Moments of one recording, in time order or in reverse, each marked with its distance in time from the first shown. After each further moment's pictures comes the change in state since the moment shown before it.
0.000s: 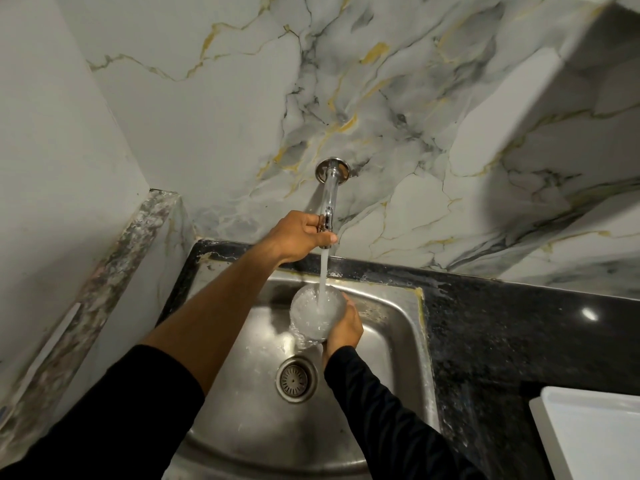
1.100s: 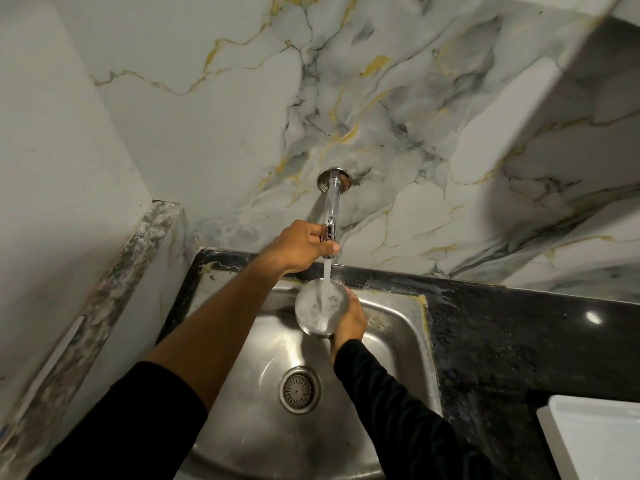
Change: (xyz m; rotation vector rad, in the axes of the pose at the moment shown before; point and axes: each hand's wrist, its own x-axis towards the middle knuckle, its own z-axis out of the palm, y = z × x) left_hand -0.001 0.003 -0.001 0.057 0.000 0.017; right_hand 0.013 -0.020 0.017 -0.058 -0.059 -0.003
